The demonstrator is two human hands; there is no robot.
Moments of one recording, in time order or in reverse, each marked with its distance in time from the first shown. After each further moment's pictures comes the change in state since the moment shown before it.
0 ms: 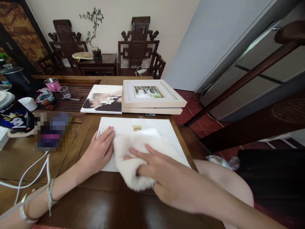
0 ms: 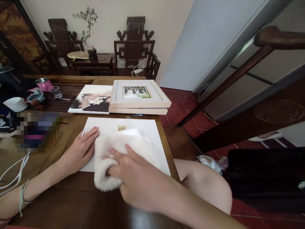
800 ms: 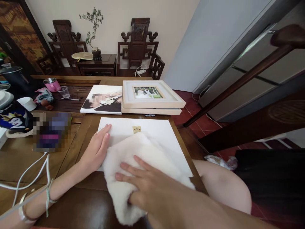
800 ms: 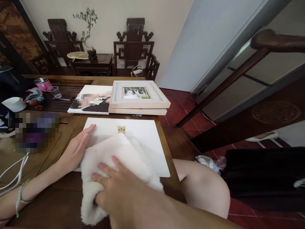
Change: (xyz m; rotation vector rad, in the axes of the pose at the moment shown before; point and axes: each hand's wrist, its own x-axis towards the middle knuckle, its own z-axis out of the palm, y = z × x) left_hand 0.004 0.005 -0.007 -0.483 0.184 -0.250; right_hand 0.007 -0.025 0.013 -0.133 -0.145 -0.204
